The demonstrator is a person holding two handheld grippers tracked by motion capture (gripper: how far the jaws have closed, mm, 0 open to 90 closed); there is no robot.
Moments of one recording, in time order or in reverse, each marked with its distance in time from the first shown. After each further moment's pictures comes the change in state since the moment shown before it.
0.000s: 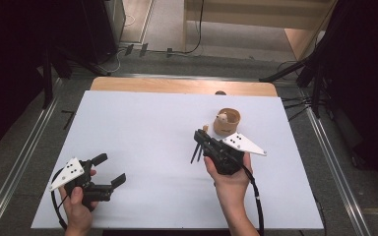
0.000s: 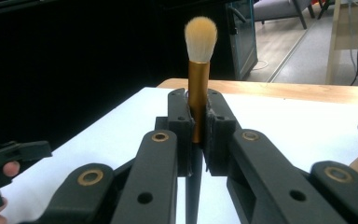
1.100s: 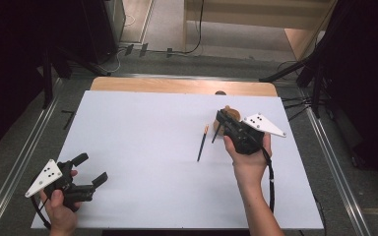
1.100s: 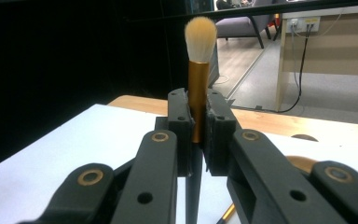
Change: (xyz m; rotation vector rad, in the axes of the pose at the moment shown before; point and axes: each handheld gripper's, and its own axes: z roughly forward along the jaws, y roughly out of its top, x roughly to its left) left arm 0.028 -0.006 -0.032 -0.051 0.071 0.024; right arm -0.051 0.039 -0.003 -0.041 -0.138 -0.067
